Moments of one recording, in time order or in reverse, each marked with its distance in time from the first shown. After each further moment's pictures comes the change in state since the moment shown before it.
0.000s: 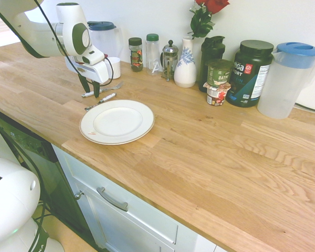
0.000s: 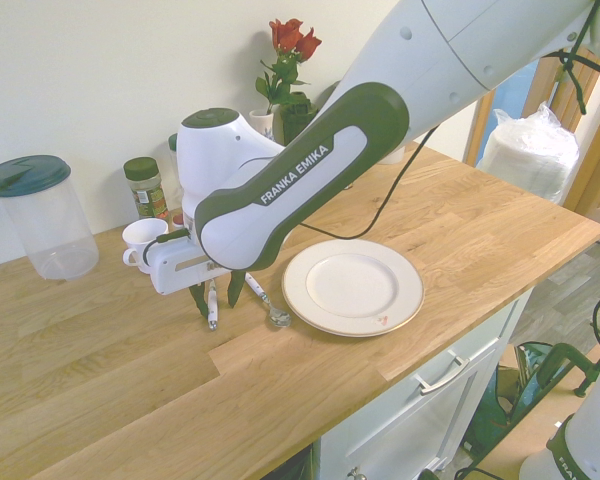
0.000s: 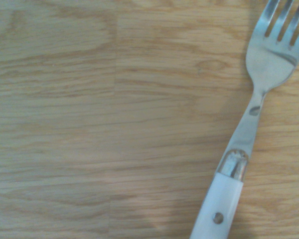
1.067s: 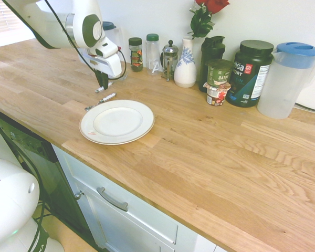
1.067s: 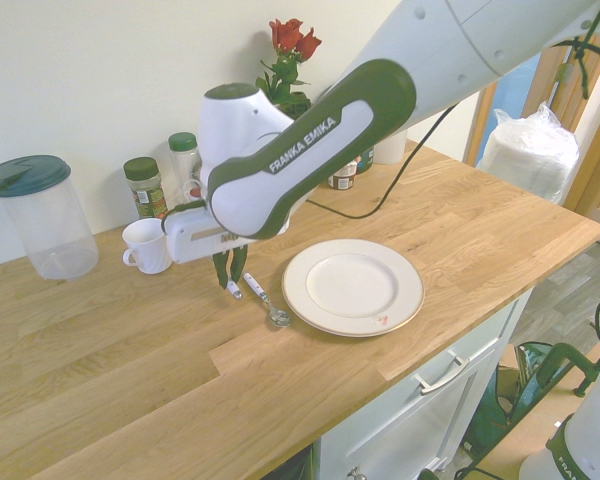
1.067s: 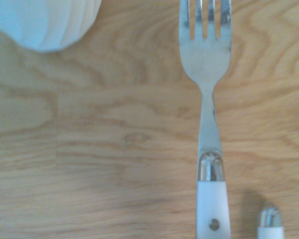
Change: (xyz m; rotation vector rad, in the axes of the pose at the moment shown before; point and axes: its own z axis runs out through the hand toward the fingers) arm 0.060 0.012 -0.053 0.061 0.010 0.042
